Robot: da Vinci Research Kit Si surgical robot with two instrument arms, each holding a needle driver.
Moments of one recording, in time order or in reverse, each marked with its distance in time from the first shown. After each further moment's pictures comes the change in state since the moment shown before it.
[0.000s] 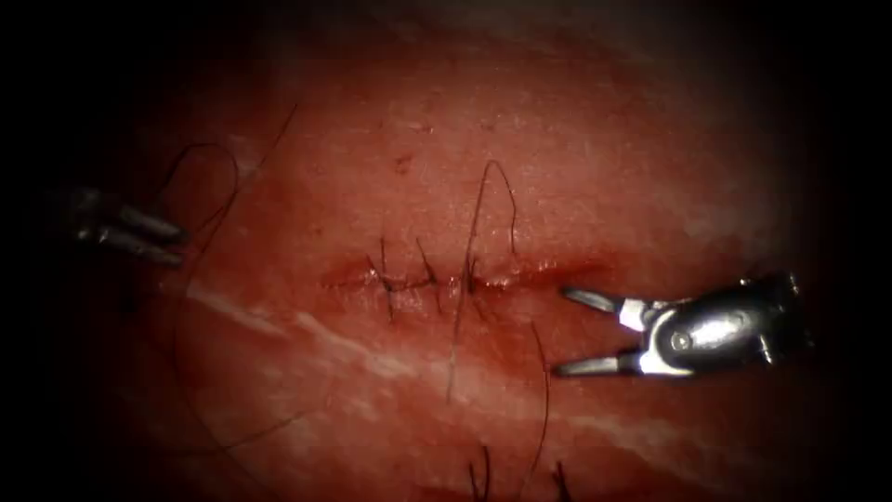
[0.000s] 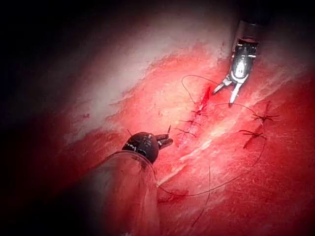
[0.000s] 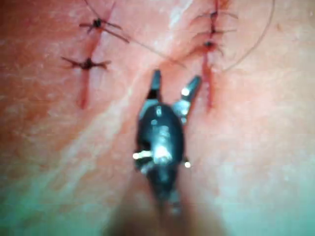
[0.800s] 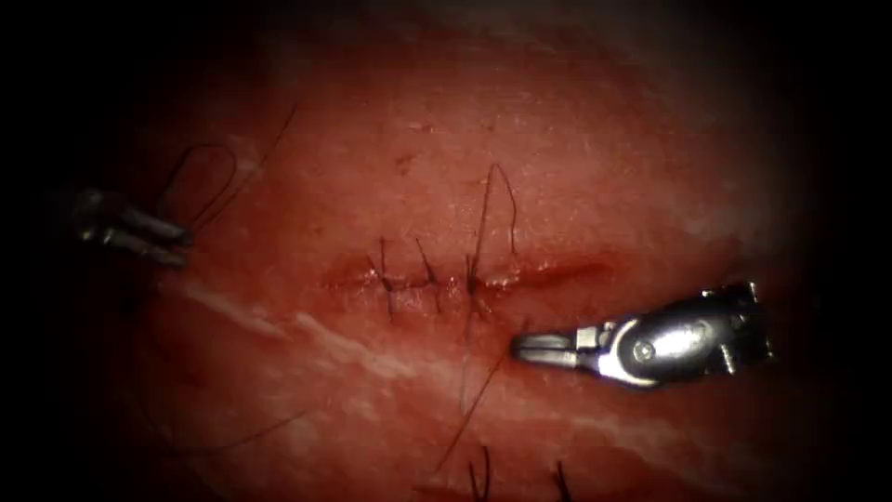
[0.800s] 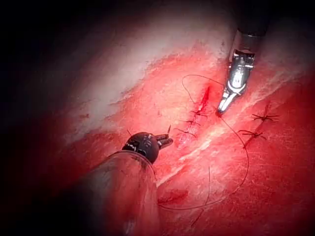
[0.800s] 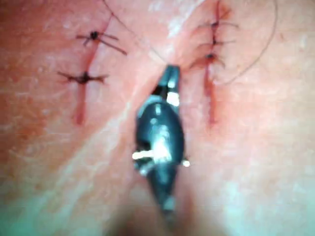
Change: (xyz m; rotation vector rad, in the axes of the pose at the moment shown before) right arm 0.000 -0.001 0.004 0.069 -0.009 0.082; left arm 0.000 0.000 0.000 0.003 -0.001 0.000
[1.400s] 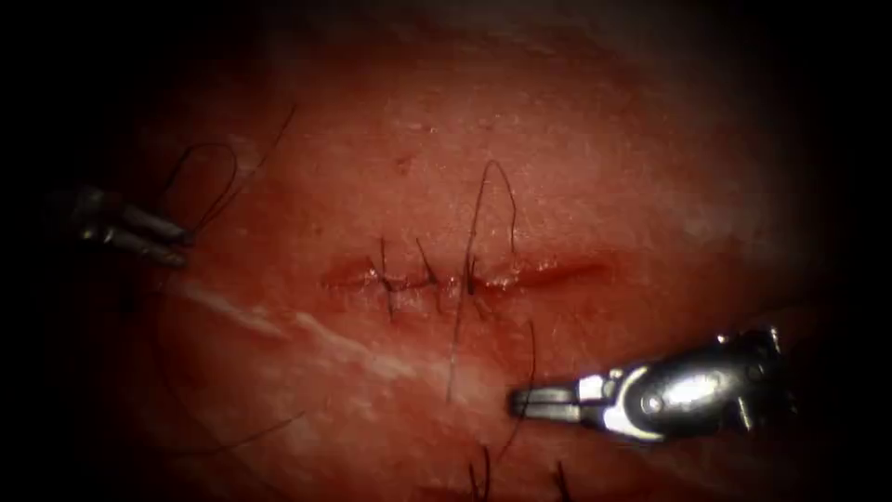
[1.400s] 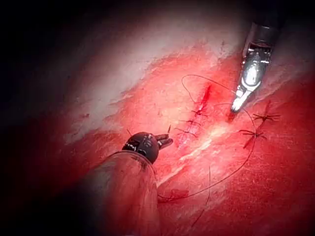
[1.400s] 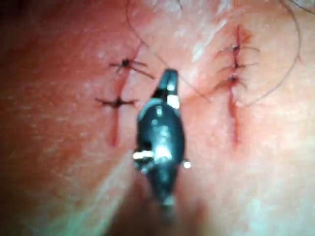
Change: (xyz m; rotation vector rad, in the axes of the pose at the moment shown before) right arm 0.004 -0.003 -0.001 -0.040 0.002 -0.045; left arm 0.000 0.000 0.000 0.000 0.000 0.000
